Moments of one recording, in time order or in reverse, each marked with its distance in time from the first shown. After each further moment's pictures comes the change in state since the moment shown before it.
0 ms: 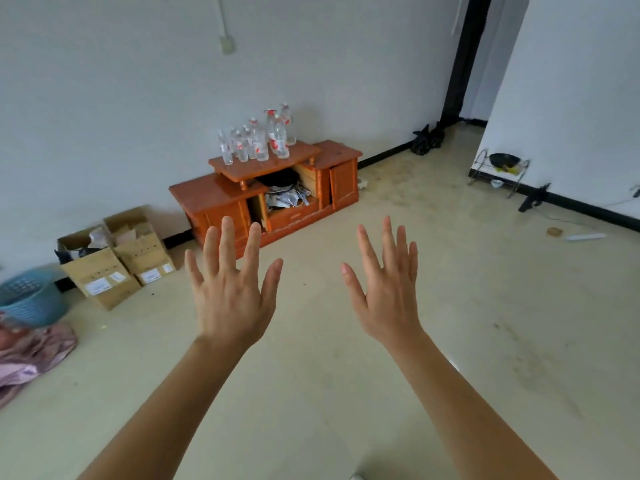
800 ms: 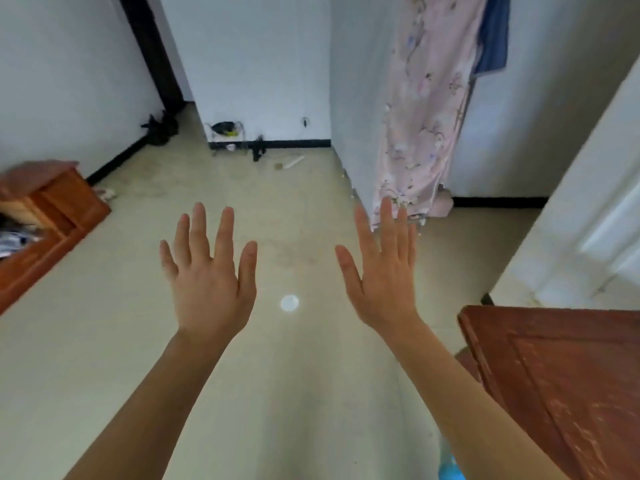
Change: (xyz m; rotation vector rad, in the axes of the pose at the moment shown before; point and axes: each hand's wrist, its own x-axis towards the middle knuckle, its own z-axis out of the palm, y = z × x) left_hand -0.425 0.411 -0.202 -0.499 -0.089 0.615; right_hand -0.530 0.109 -0.523 -0.446 0.290 0.594
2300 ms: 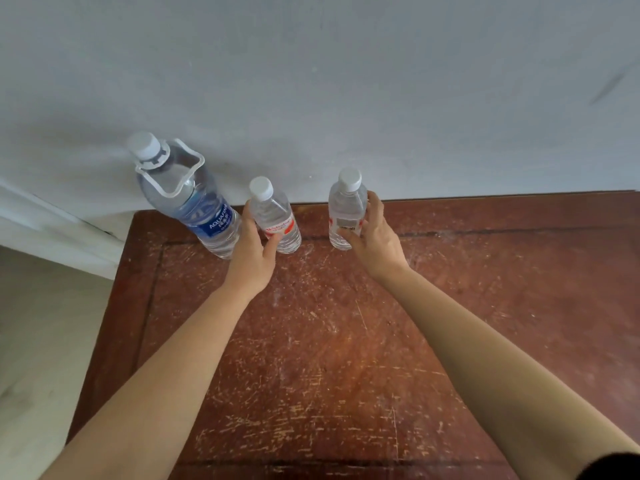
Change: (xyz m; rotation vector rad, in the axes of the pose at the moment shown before) left_hand -0.291 0.749 0.301 -0.816 -1.366 1.193; right_hand -0.406 0.471 -0.340 -0.147 0.444 1.700
